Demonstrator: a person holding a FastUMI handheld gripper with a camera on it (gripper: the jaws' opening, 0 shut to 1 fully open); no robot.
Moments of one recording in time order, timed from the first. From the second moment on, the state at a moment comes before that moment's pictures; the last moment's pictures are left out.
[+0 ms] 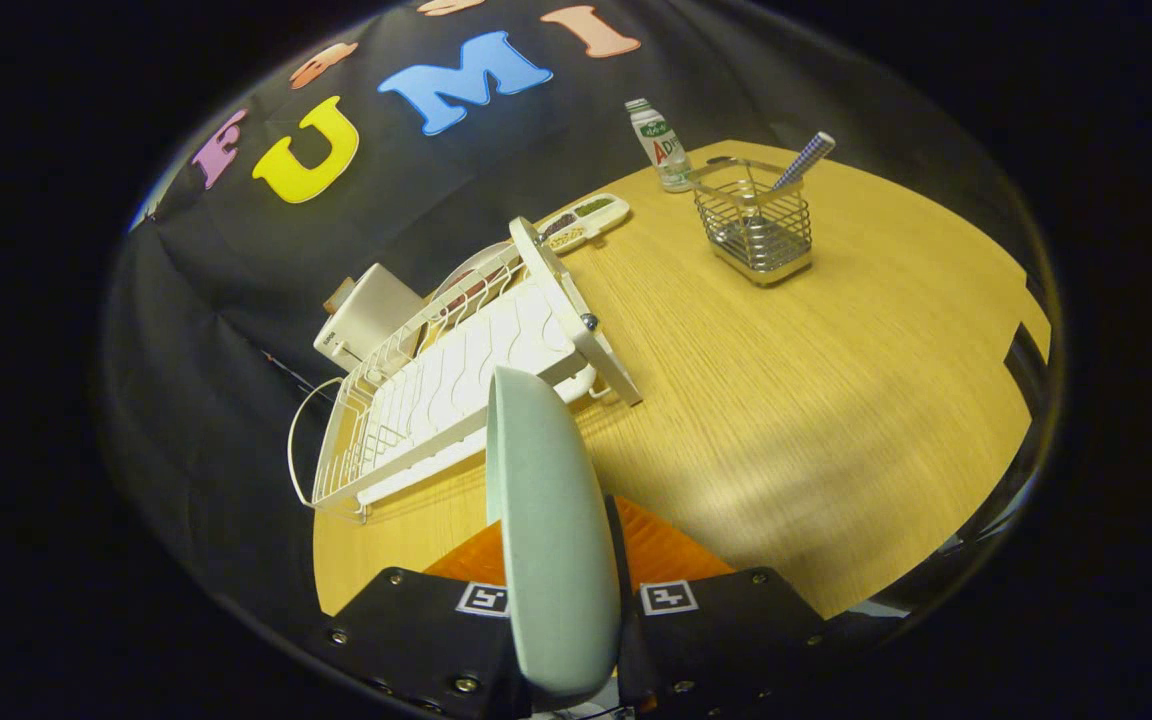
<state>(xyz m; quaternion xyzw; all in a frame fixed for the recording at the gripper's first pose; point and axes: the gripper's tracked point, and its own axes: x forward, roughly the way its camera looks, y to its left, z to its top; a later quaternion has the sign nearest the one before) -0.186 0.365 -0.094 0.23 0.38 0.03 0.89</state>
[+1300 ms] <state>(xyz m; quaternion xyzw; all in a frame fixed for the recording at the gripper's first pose) -0.163 0.303 -0.078 0.20 0.36 -0.03 0.91</state>
